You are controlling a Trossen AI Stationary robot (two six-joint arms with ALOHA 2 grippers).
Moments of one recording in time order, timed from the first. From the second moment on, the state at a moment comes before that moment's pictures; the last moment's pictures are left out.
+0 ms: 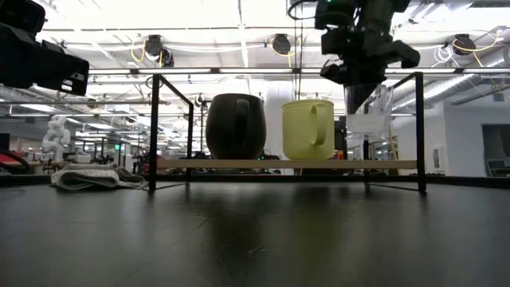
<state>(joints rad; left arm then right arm) -0.51 0.18 0.01 0.05 -0.27 0.05 -0.26 1.43 1.16 -0.98 -0.05 -0.62</state>
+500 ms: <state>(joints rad) -0.51 0.18 0.01 0.05 -0.27 0.05 -0.29 1.47 1.16 -0.94 -0.06 -0.63</state>
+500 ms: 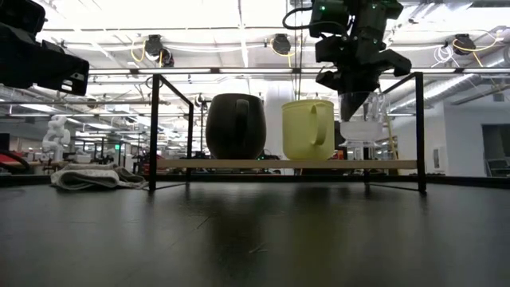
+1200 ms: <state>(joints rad) -0.51 0.18 0.01 0.05 -0.27 0.05 -0.29 1.47 1.12 -0.92 -0.06 -0.59</state>
